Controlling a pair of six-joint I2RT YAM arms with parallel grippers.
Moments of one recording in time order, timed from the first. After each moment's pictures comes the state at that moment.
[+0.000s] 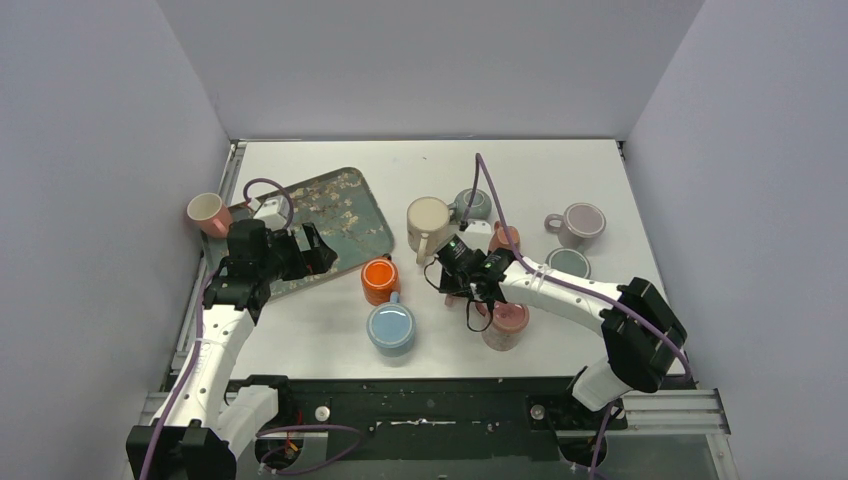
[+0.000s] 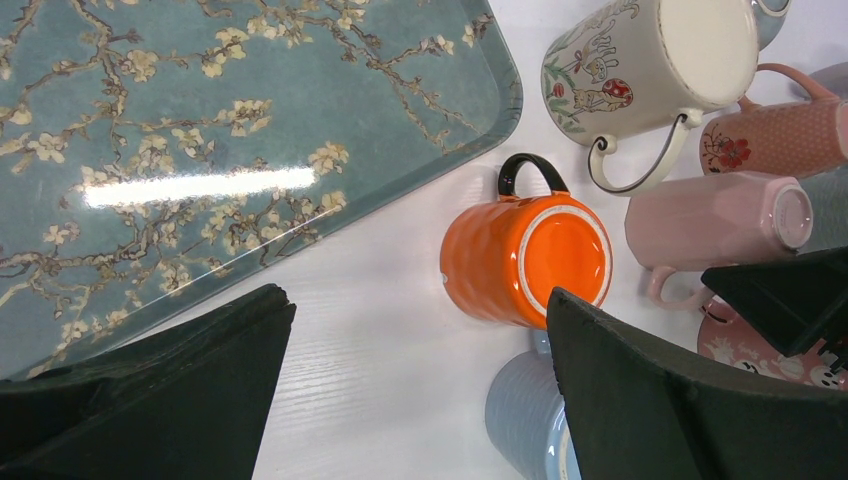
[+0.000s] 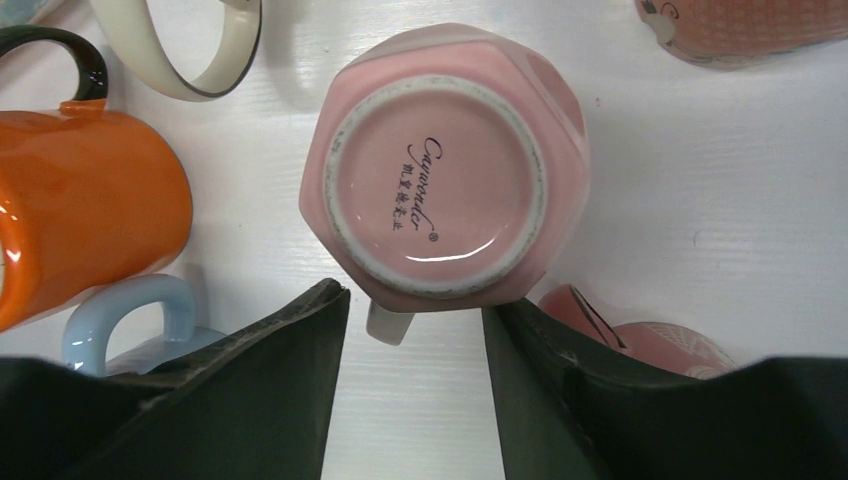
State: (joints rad) left arm -0.05 0.93 0.72 -0.40 0.26 -0.34; right arm 0.86 1.54 1.02 -0.55 0.38 0.84
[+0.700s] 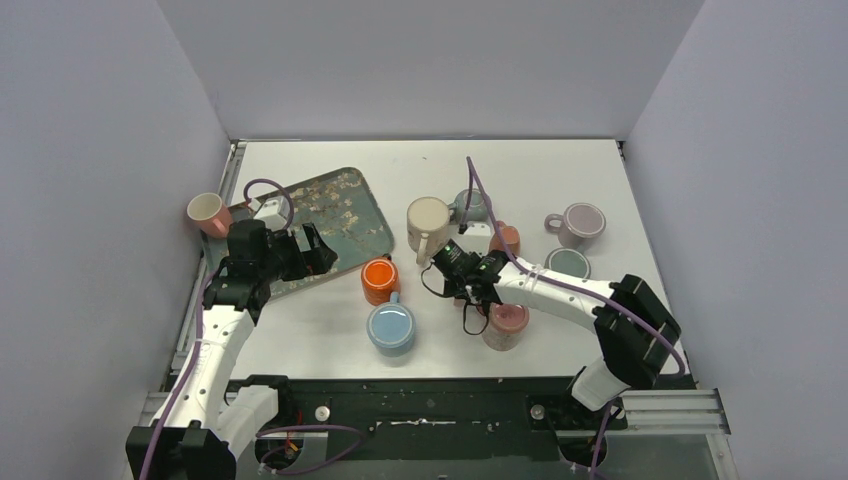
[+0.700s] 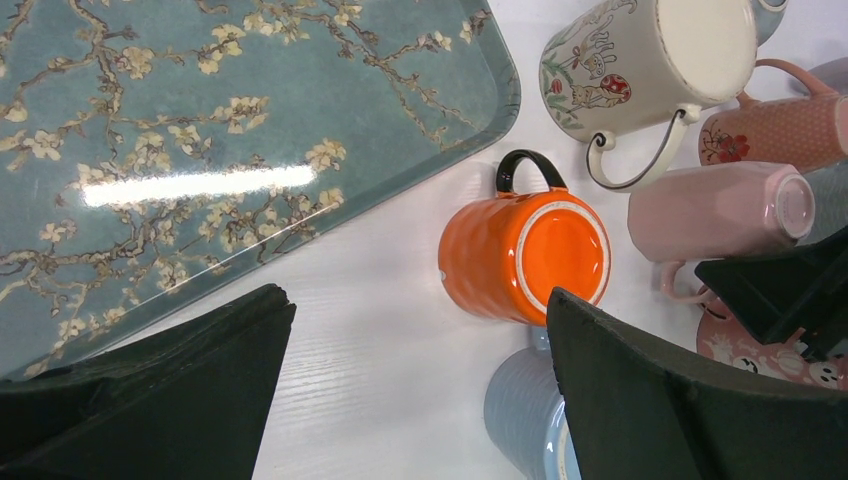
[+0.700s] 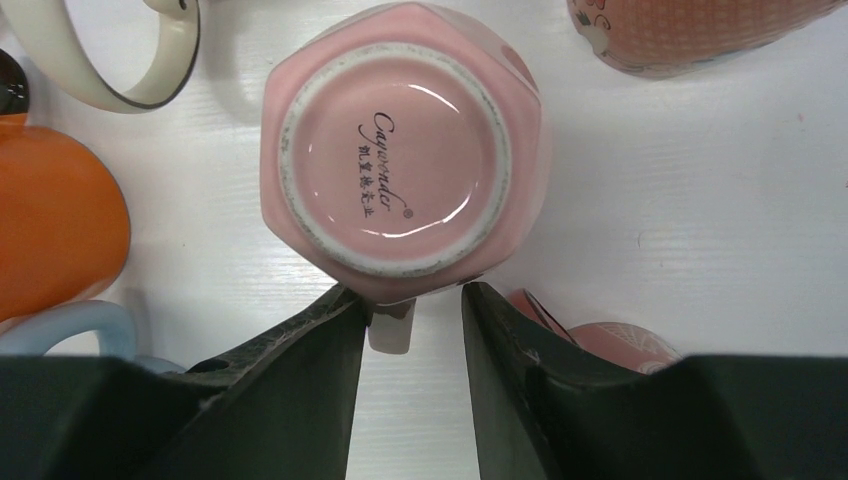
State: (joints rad) left arm -0.06 0.93 0.72 -0.41 0.26 -0.34; right arm 0.88 1.57 1.02 -0.58 0.47 0.84
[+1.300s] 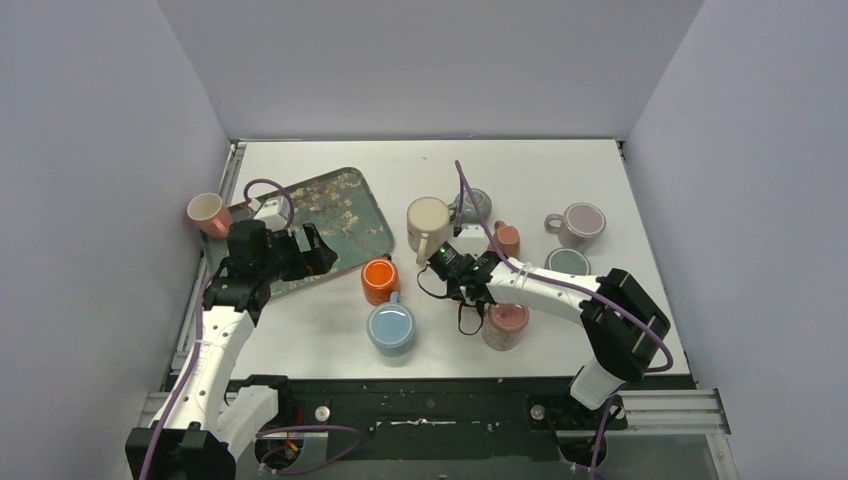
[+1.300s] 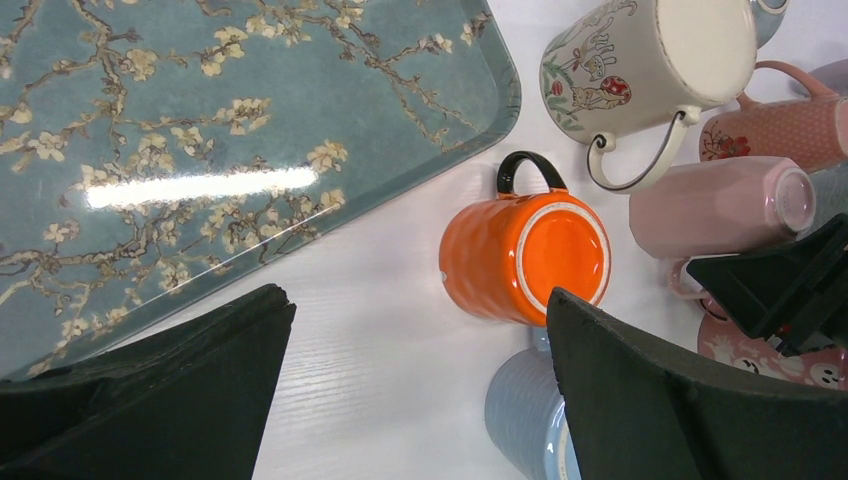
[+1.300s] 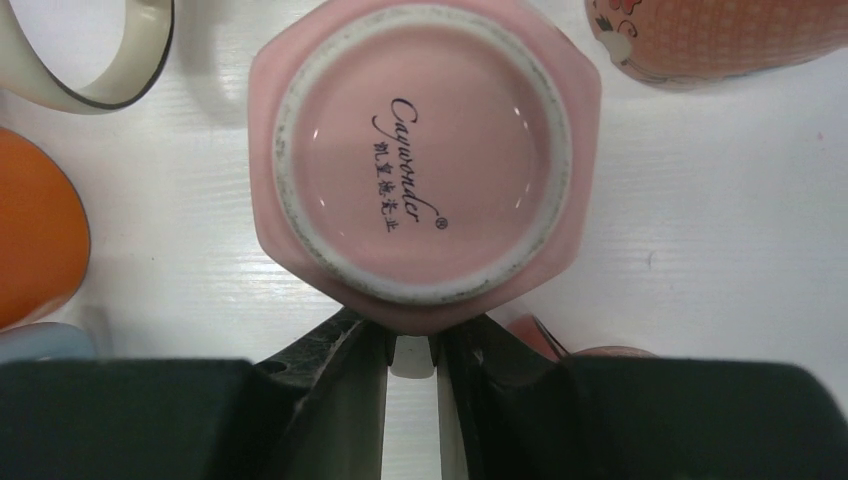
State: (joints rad) left arm -0.06 0.92 0.72 -0.41 0.26 -0.33; right arm 0.88 1.62 1.02 -0.55 0.48 0.80
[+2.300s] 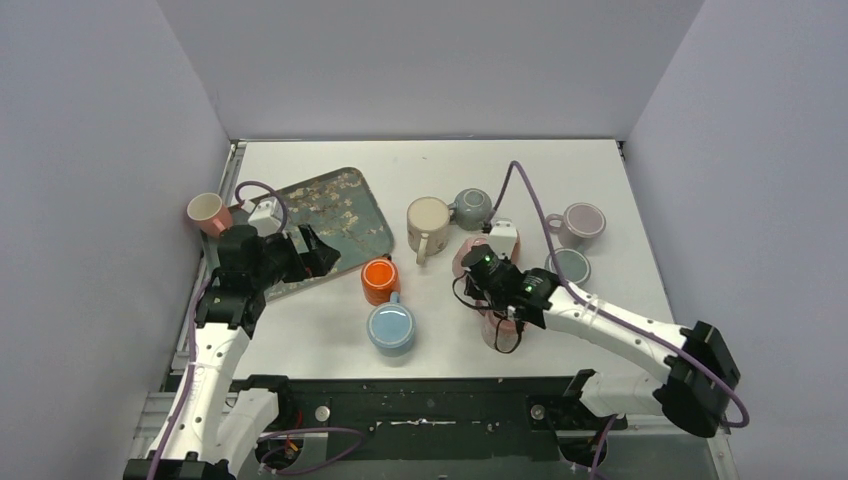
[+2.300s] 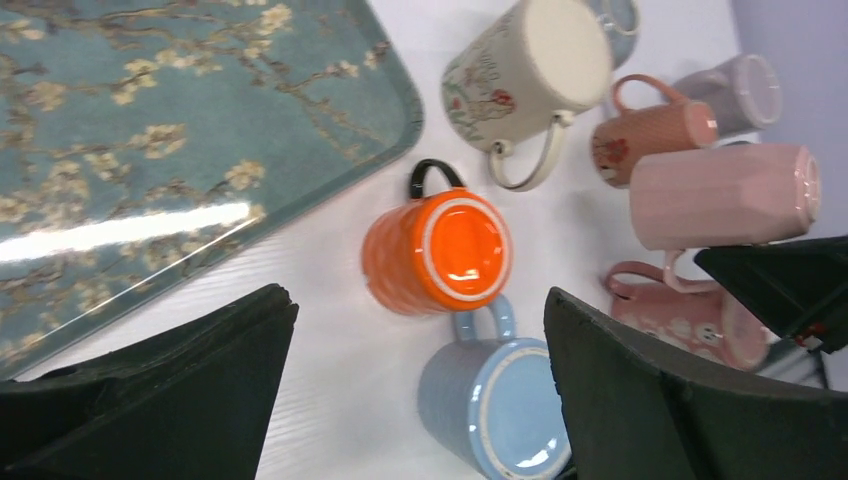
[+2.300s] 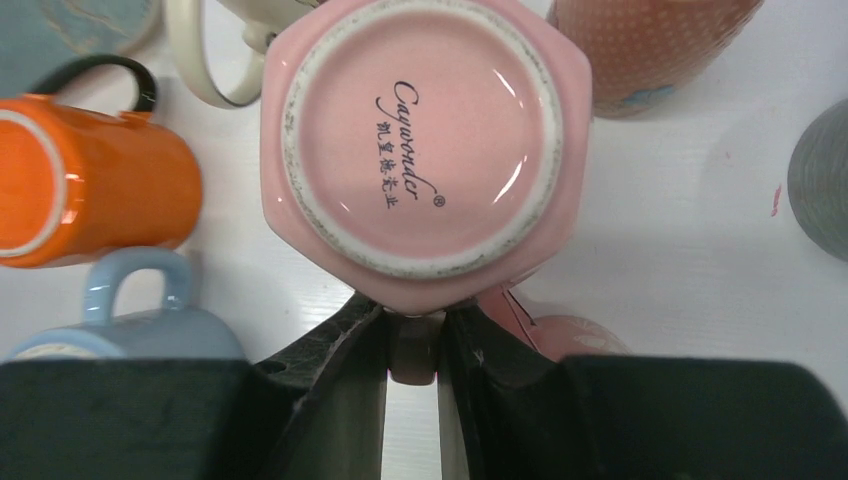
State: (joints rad) left arm -0.06 0.81 0.72 -0.41 0.35 -0.40; right arm 0.89 1.22 0.86 -0.48 0.48 0.74
